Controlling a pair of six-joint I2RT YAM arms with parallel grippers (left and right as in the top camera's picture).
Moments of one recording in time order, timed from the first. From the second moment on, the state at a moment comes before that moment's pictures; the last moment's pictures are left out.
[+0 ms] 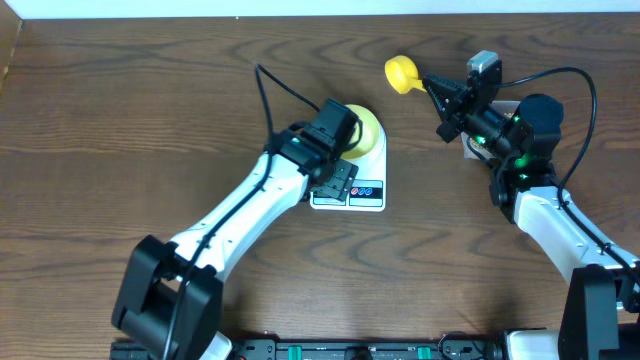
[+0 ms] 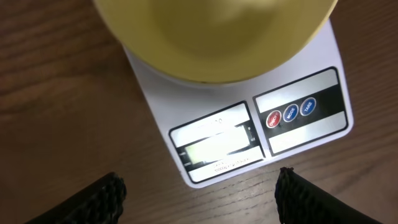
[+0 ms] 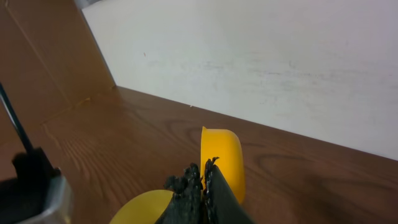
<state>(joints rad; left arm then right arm) -0.57 1.70 1.26 -0.80 -0.05 -0.12 0.07 1.55 0.79 0.69 -0.68 0.15</state>
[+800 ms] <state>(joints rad) -0.47 1.67 1.26 -0.80 0.18 -0.01 0.07 1.55 0.79 0.69 -0.68 0.13</state>
